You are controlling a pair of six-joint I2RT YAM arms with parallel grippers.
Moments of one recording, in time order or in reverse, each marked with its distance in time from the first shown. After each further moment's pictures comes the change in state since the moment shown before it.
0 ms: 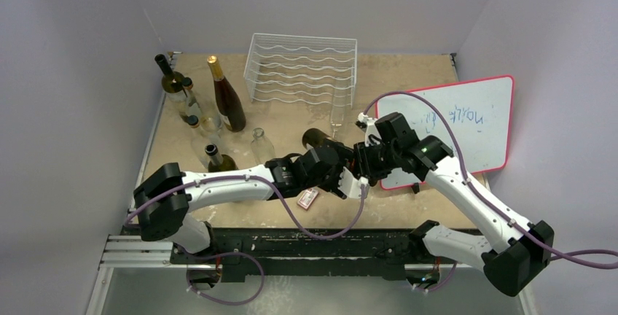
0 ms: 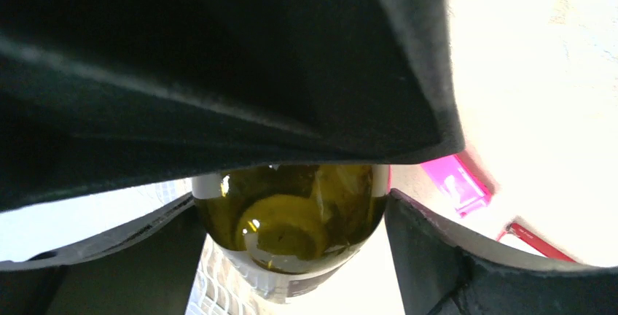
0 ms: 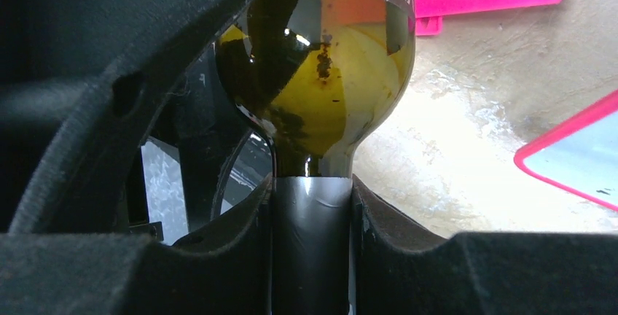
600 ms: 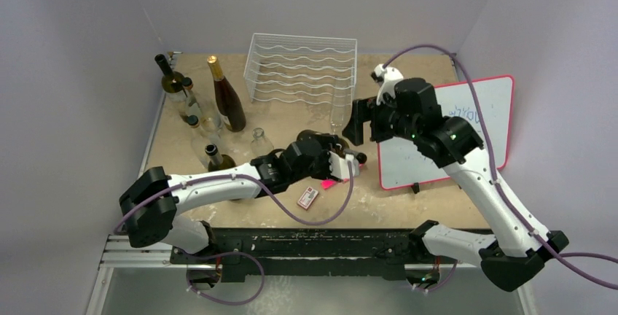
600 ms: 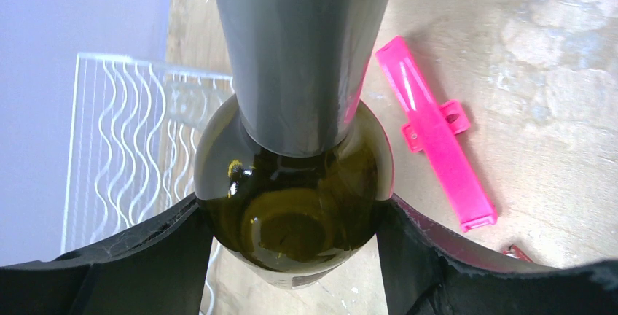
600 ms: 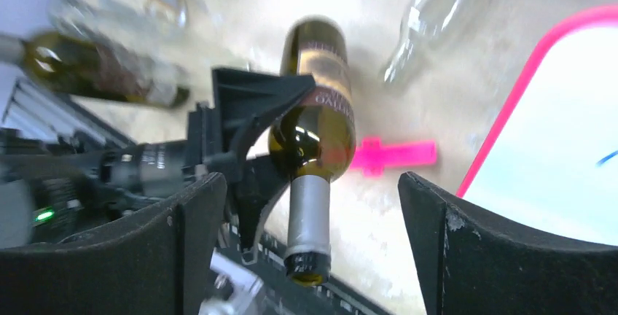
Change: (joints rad) left arm 0.055 -0.069 -0.077 0.133 -0.014 -0.160; right arm -0.014 0.022 0.341 0.008 0.217 -0.039
